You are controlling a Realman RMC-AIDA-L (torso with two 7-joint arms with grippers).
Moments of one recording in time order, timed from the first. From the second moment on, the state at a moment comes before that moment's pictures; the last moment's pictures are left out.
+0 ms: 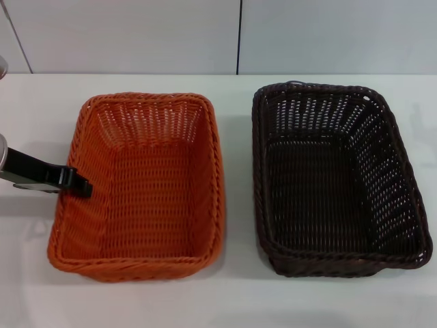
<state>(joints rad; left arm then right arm) -0.61 -2.04 0.89 1.12 2.64 1.50 -2.65 0.65 2.07 0.15 -0.01 -1.31 -1.16 0.28</state>
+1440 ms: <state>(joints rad) -0.79 -1.91 0.78 1.35 2.59 1.78 -2.44 0.66 2.07 0.15 0.00 -1.31 -1.16 0.28</state>
